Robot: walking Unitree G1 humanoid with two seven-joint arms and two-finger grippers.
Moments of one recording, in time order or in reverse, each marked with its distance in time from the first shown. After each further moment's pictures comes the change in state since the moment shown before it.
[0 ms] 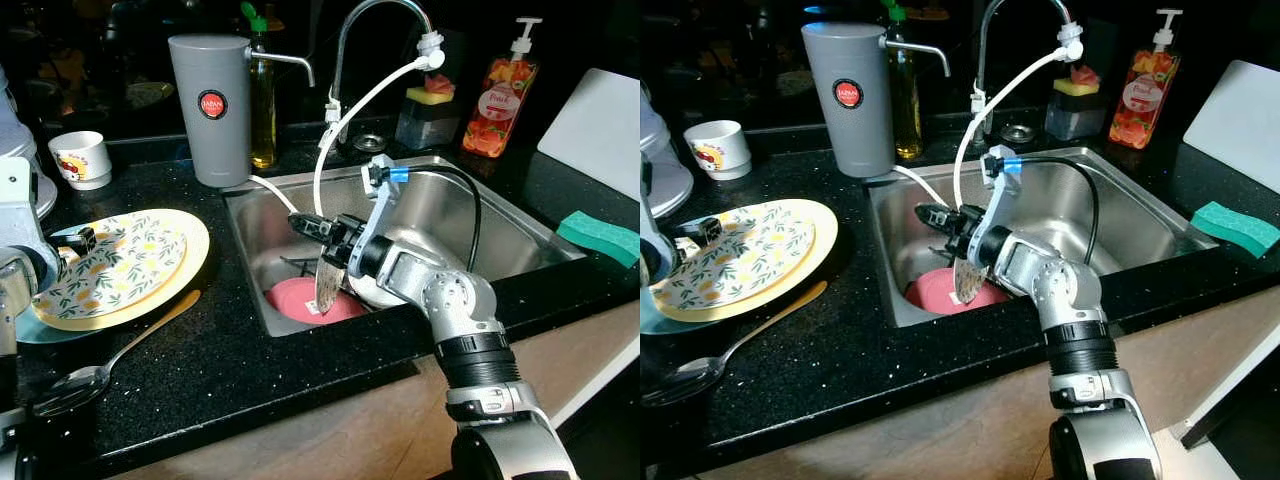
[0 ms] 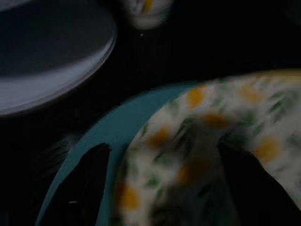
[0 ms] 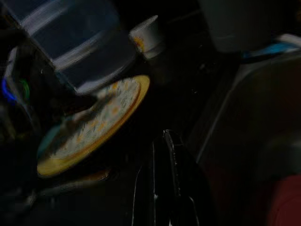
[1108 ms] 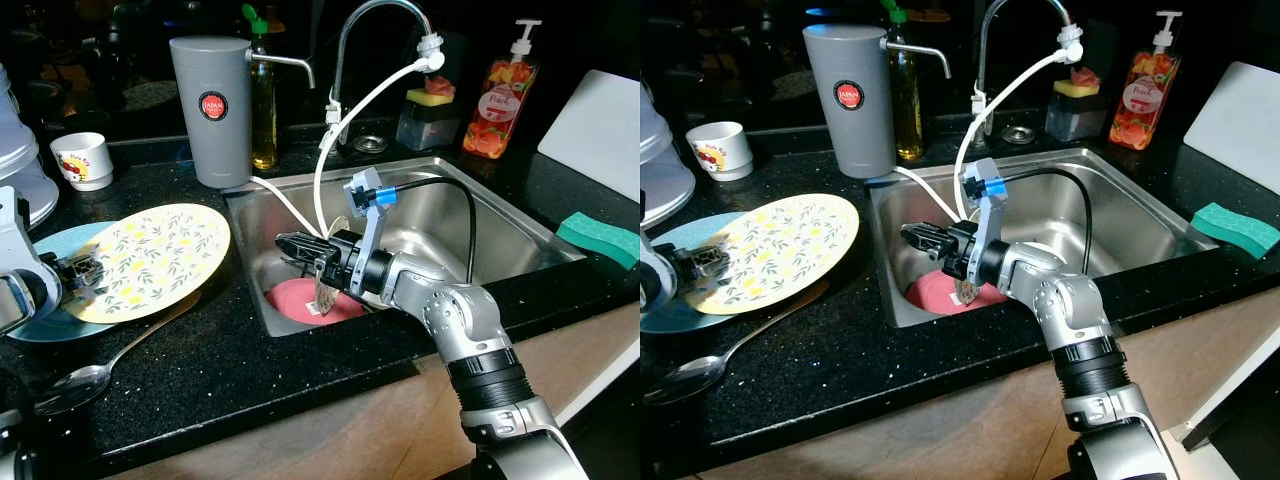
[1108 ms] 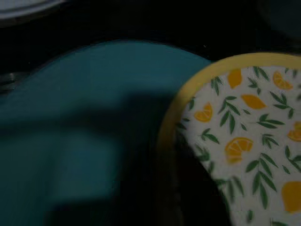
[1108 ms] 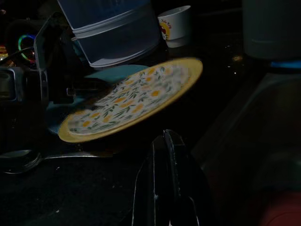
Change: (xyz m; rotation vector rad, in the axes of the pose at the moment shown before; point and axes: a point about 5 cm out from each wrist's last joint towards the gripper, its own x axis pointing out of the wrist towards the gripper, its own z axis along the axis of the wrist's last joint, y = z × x) left arm -0.006 -0.003 -0.007 -0.294 0.124 -0.170; right arm -0.005 0.013 -0.004 -0.175 0.044 0.112
